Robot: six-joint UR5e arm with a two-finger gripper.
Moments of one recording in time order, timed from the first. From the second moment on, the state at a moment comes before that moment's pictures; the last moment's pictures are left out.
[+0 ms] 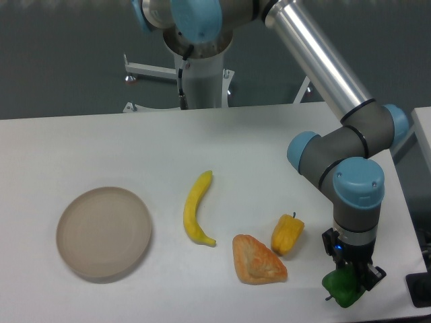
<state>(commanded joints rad) 2.35 -2.48 -0.81 -1.05 1.58 1.50</state>
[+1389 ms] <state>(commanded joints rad) 2.02 -2.06 -1.28 -1.25 1.50 0.77</state>
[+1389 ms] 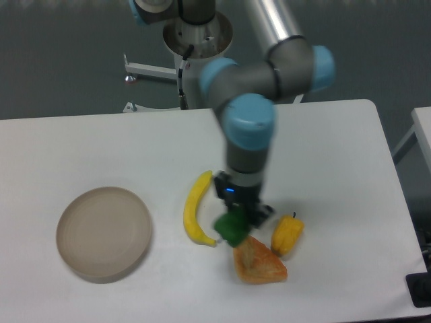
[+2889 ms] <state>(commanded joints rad) 1.78 -2.13 -1.46 -0.98 1.35 0.58</state>
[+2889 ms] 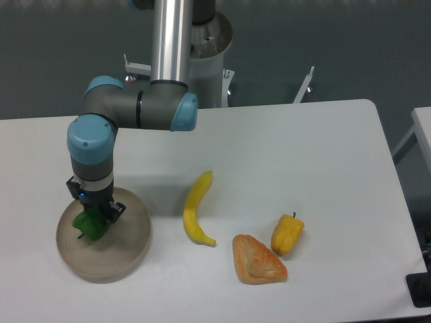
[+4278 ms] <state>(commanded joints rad) 1.89 -2.03 -1.46 -0.98 1.37 0.57</state>
